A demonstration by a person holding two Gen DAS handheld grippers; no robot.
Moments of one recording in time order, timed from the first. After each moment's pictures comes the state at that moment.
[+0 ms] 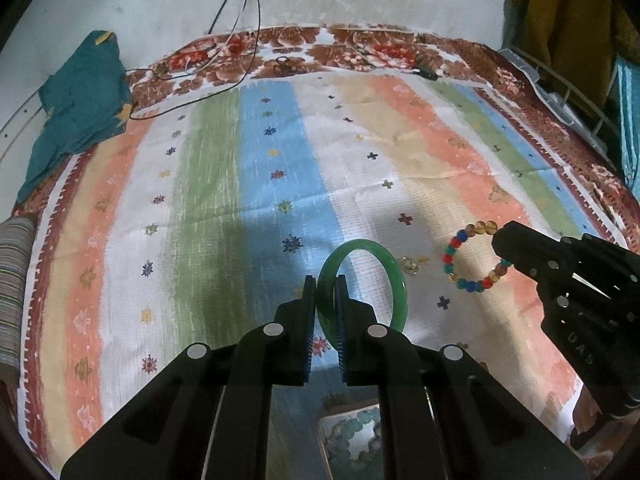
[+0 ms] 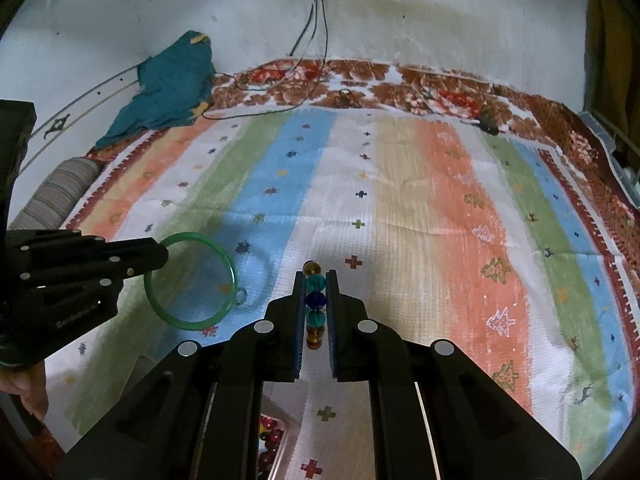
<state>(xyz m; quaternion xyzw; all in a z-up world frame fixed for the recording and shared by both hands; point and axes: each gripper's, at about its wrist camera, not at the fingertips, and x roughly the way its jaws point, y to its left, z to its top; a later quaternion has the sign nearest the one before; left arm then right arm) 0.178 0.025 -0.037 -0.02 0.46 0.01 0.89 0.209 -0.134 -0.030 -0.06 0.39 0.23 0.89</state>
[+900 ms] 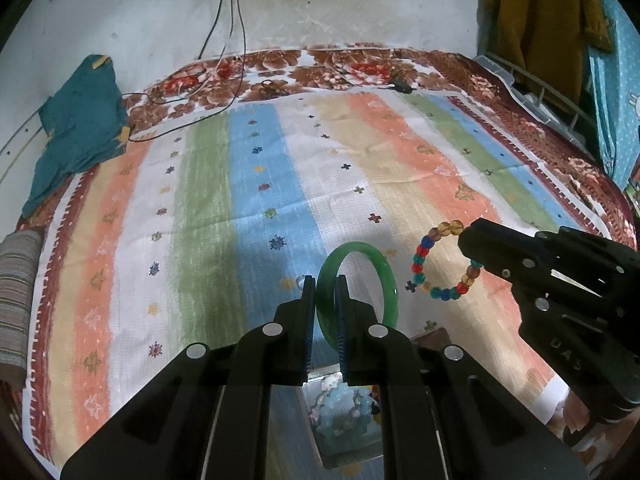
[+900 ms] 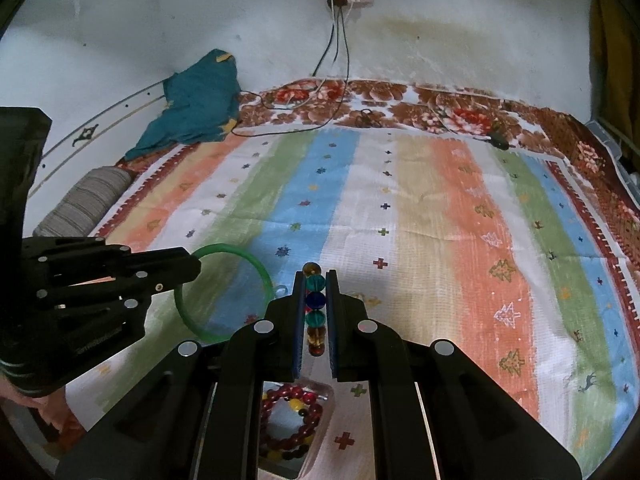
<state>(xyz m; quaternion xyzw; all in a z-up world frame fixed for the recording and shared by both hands) 0.134 0.009 -0.012 -0.01 0.43 -0.01 0.90 0.166 -0.140 -0.003 -0.04 0.36 0.27 0.89</state>
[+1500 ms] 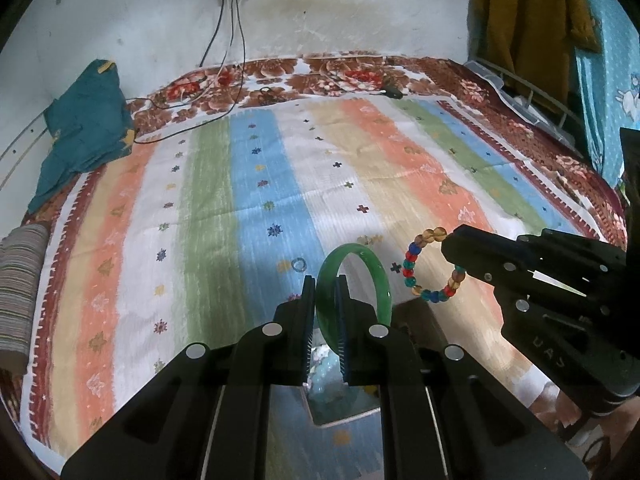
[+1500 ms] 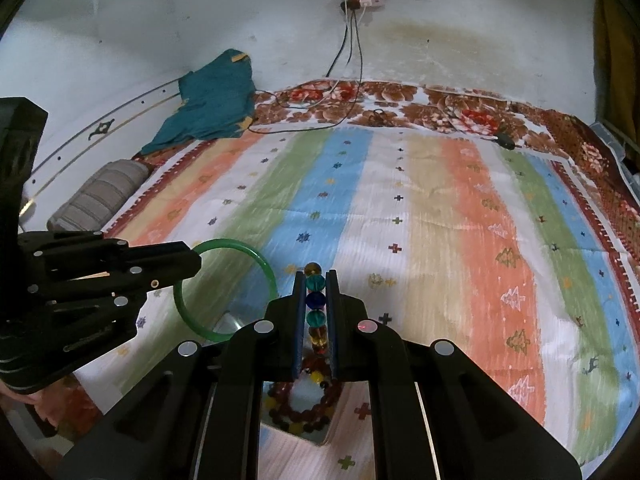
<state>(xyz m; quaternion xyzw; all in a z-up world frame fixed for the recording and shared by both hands) 0.089 -0.001 -0.001 0.00 0.41 -0.01 0.91 0.127 -0.143 0.001 -0.04 0.36 0.29 0.89</state>
